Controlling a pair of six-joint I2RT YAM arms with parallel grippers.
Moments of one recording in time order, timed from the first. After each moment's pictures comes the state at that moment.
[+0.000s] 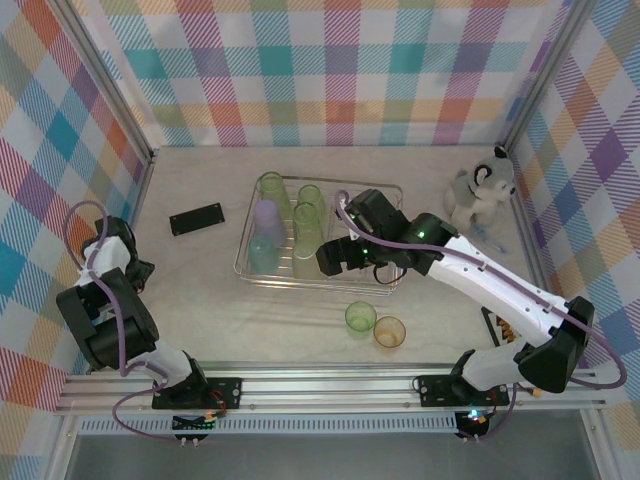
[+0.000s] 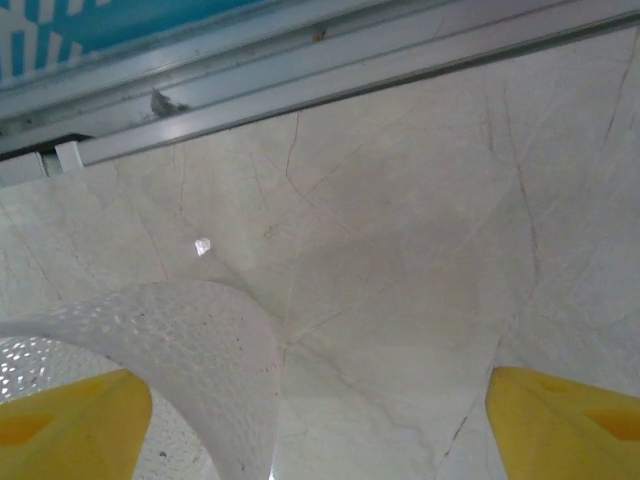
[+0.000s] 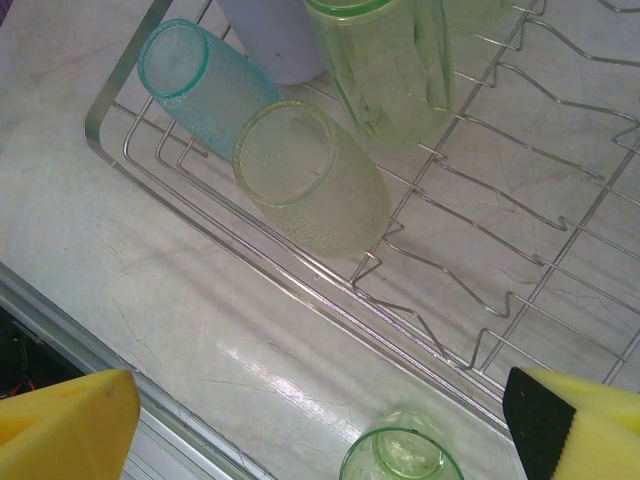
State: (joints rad) left arm 0.54 1.54 0.99 -0.86 -0.28 -0.78; right arm 0.88 1.37 1.40 -0.94 -0.01 0.44
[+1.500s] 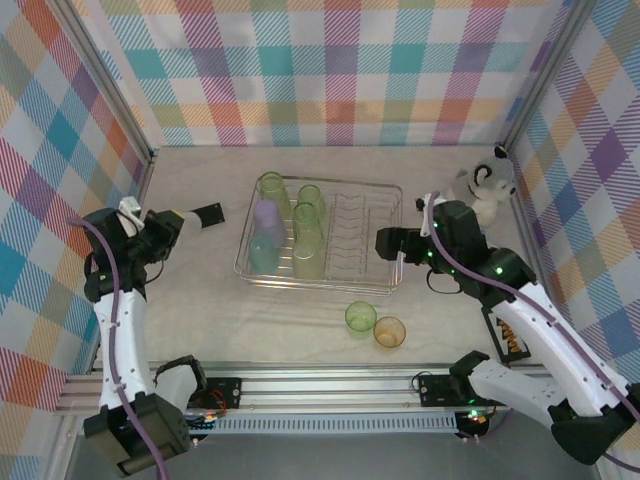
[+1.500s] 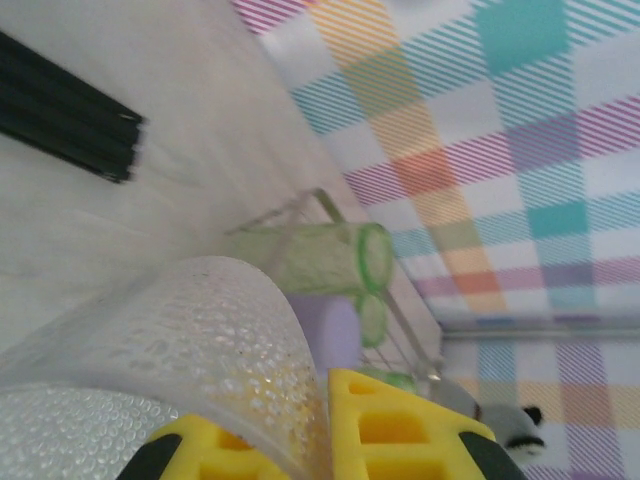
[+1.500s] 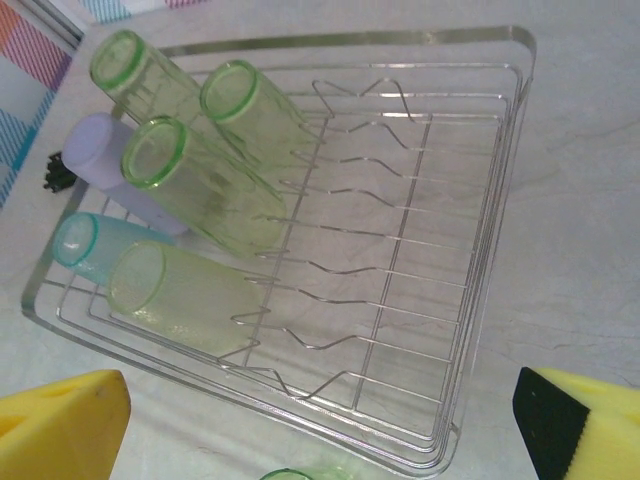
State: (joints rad) left arm 0.35 0.93 0.88 -0.44 0.65 -0.83; right arm 0.59 0.93 1.09 -0.80 0.05 0.49
